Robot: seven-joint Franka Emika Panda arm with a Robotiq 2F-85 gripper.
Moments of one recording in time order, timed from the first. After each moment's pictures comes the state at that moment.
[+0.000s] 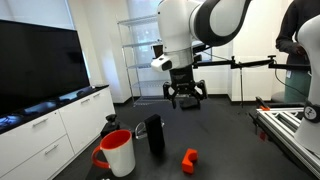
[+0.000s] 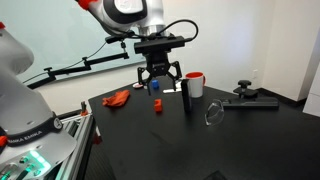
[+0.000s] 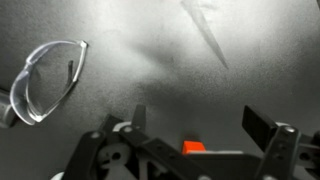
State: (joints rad) arm 0.01 -0.10 -0.04 -2.60 -0.28 2.44 -1.19
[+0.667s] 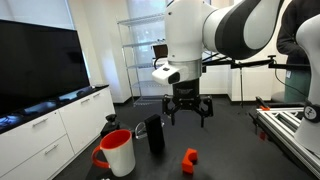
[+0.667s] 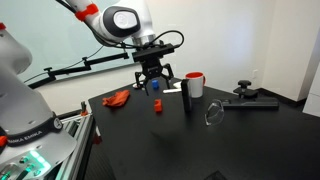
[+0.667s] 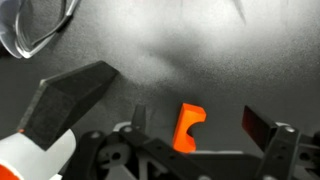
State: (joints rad) arm 0.06 -0.07 0.04 -2.67 -0.30 2.62 -1.12
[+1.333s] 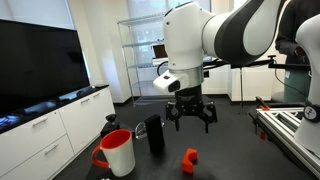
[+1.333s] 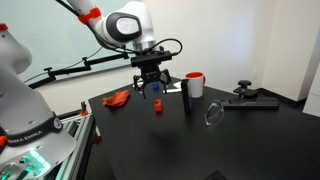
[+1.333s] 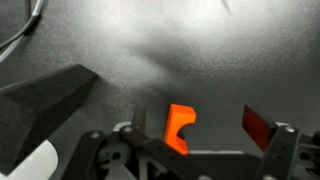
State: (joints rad) arm 0.07 -0.02 0.05 -2.66 -0.28 2.59 -1.07
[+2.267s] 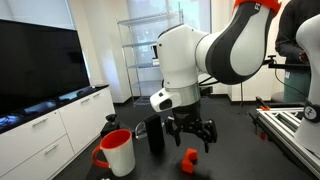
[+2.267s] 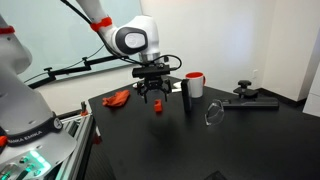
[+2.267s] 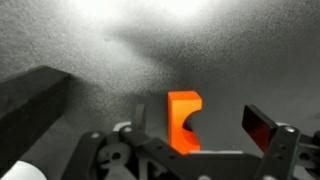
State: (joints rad) arm 0.07 0.14 0.09 -2.60 -0.17 2.66 -0.93
